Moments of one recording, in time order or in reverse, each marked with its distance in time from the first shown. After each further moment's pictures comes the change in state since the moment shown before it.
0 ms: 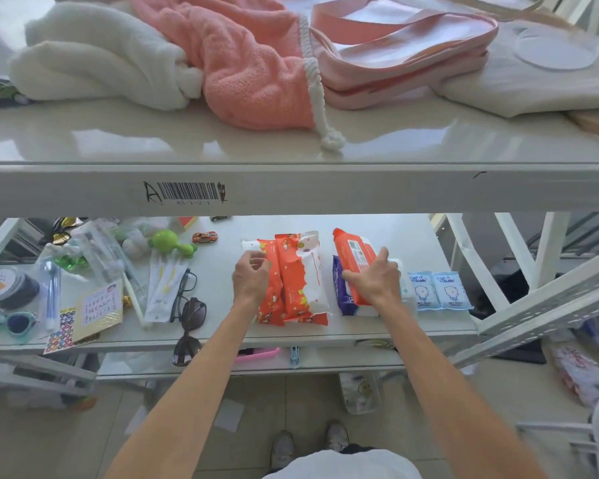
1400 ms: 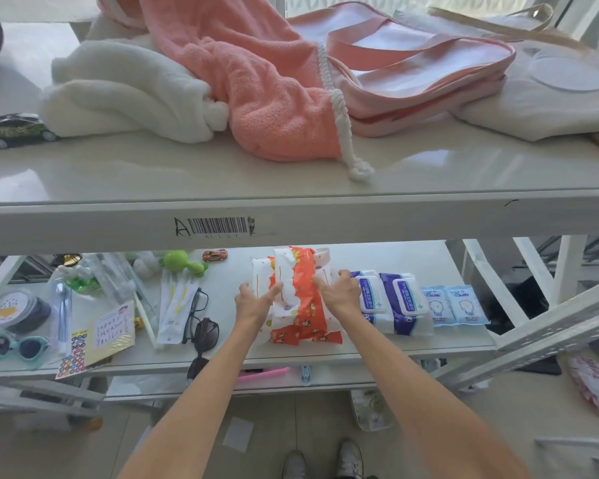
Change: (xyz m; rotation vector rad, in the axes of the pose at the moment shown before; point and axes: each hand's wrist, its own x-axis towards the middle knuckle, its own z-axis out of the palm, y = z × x) left_hand 0.028 -0.037 -0.014 0.112 -0.119 -0.254; right_hand -0.011 -0.064 0.071 0.201 -0.163 0.069
